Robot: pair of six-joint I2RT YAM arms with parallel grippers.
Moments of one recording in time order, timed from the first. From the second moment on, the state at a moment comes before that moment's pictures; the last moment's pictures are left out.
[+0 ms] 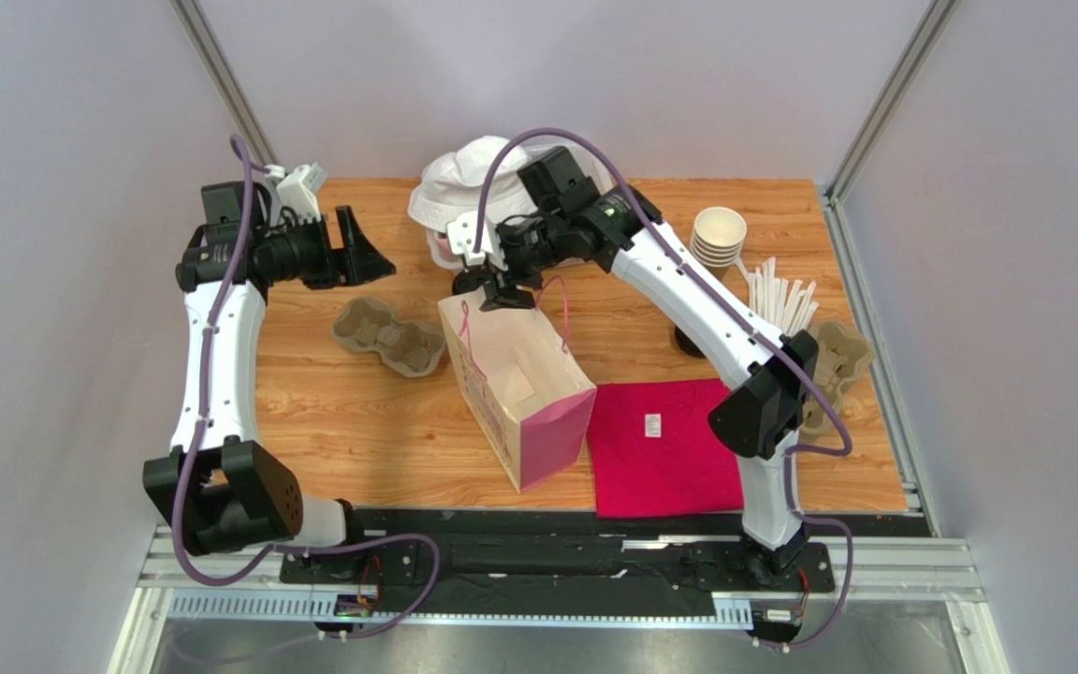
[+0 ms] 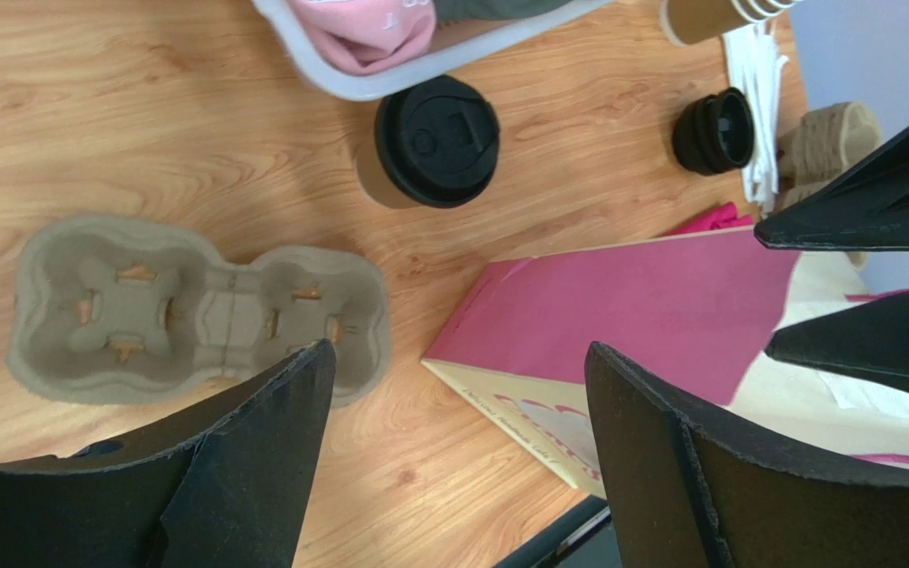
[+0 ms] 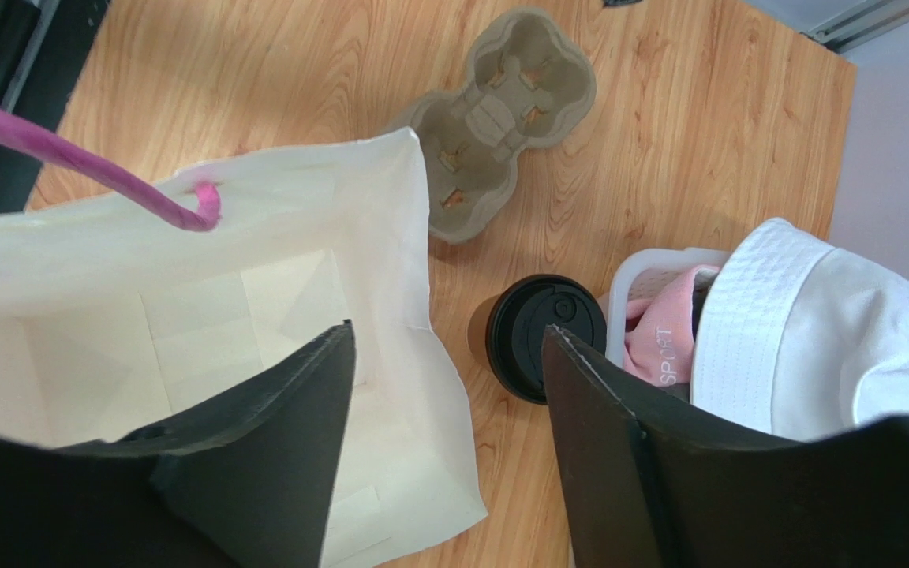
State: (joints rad) left arm 0.22 1.38 1.42 -0.82 0.78 0.00; right arm 0.74 1.99 2.21 -0.98 -0.70 -0.96
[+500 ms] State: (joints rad) left arm 0.27 1.71 1.62 -0.93 0.58 0.19; right arm 0.74 2.04 2.28 -1.10 -0.52 -1.01
